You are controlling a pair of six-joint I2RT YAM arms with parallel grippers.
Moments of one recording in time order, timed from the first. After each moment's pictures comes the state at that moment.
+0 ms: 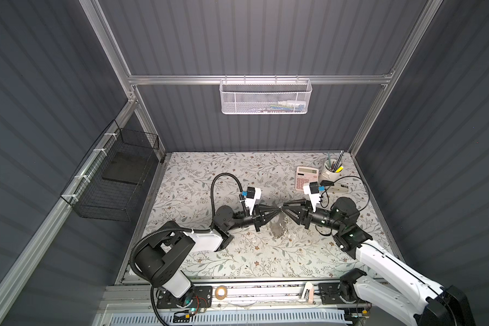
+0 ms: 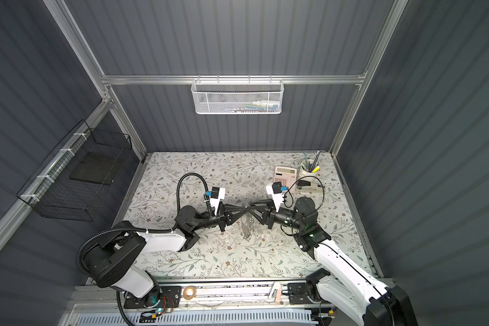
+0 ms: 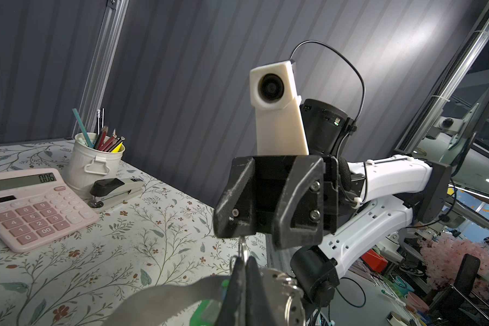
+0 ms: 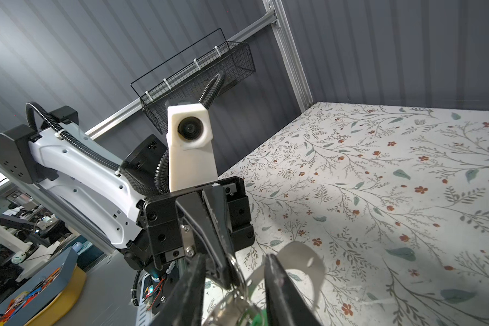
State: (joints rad) left arm -0.78 1.58 0.56 1.32 0.68 -0.63; right arm 0.45 0.93 0.49 0.40 -0.77 0.44
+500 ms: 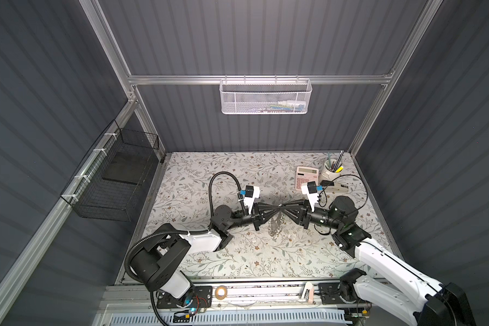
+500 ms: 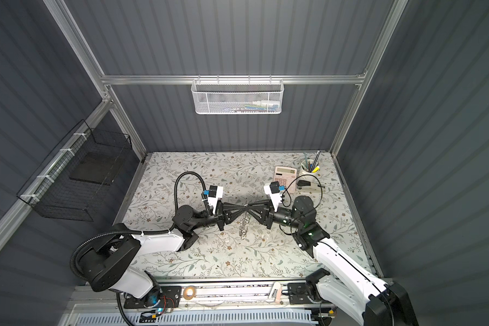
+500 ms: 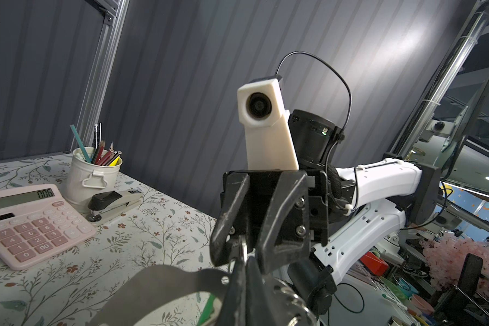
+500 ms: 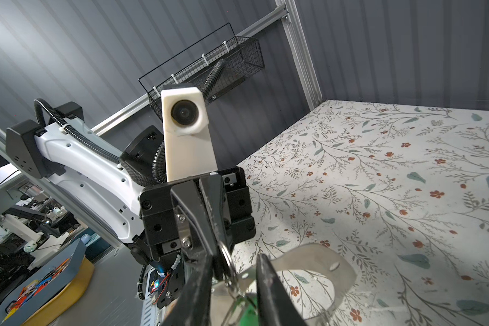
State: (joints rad) left arm -0.78 1.53 0.56 1.29 0.67 -0.62; right arm 0.46 0.95 0.51 0.41 -0.79 0.43
